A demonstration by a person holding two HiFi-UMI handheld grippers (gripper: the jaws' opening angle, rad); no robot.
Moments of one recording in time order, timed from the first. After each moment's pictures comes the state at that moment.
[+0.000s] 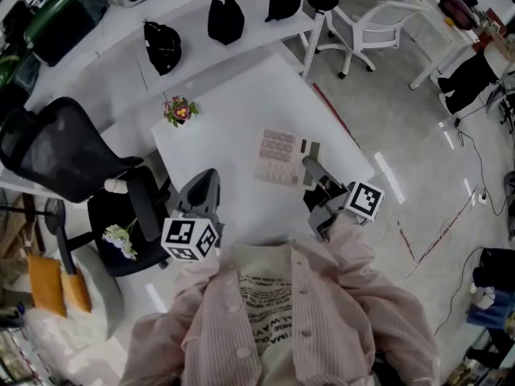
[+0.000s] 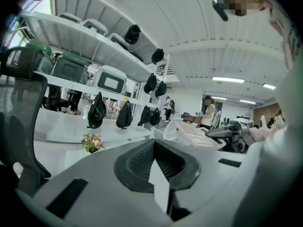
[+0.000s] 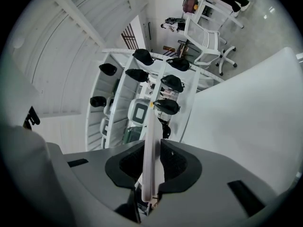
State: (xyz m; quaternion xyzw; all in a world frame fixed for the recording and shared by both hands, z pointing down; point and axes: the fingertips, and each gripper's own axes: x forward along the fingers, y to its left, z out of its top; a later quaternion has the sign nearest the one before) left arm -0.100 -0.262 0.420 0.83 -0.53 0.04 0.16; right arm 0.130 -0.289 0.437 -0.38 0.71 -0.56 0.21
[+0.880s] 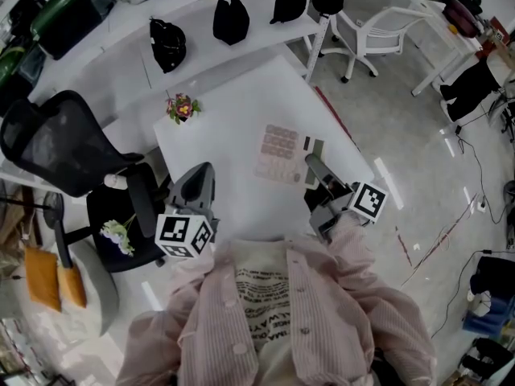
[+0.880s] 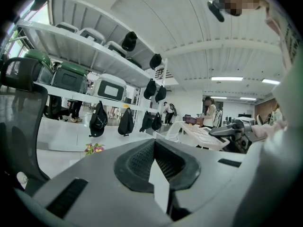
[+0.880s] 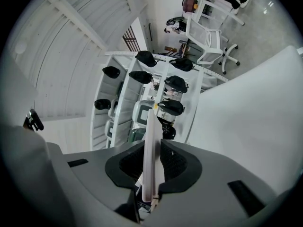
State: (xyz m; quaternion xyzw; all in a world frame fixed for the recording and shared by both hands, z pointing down) left arm -0.108 -0.264 0.398 0.83 -0.55 0.03 0.12; right arm 0.132 -0.290 0.416 -0.36 0.72 -0.55 0.23
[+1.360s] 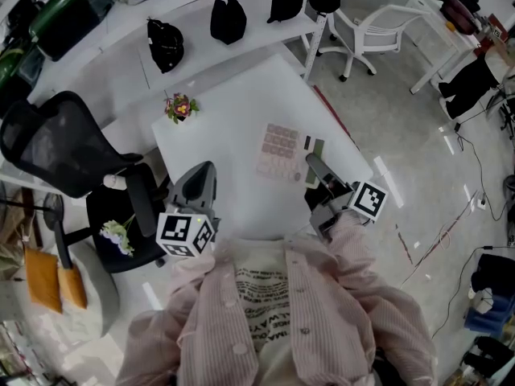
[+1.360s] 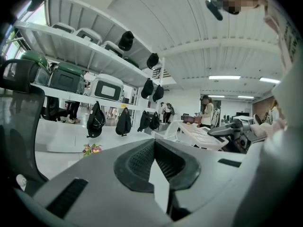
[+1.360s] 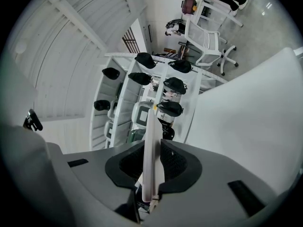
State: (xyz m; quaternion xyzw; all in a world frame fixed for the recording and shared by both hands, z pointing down) left arm -0.102 -0.265 0.398 0.83 -0.54 0.04 0.12; right arm 0.135 -0.288 0.419 -0.37 0.71 -0.55 0.24
